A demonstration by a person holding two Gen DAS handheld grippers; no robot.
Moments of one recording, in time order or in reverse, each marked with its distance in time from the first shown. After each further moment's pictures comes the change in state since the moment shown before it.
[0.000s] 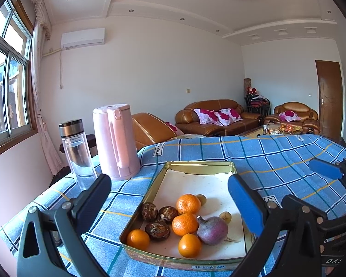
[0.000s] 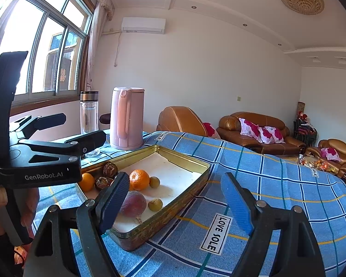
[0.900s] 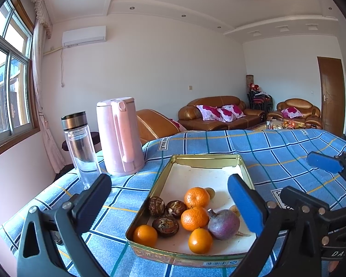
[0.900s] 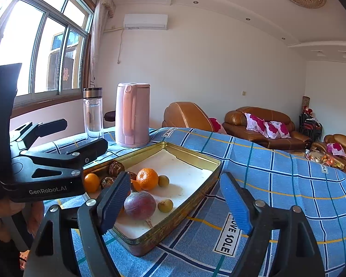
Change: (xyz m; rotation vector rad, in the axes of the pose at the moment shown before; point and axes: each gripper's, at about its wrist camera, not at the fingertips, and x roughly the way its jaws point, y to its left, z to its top) left arm 0.010 0.010 -0.012 0.009 0.018 0.017; right arm 0.013 0.006 -0.001 0.018 0.027 0.037
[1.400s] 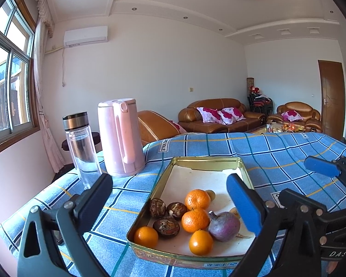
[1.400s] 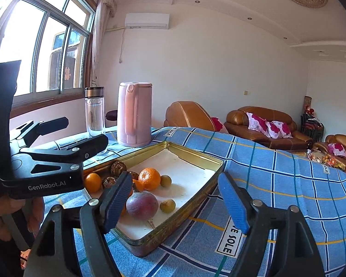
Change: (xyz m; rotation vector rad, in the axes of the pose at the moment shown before) left arm 0.000 0.005 0.000 -0.017 -0.011 -0.004; right arm 0.003 0.002 -0.001 -0.001 0.003 0.010
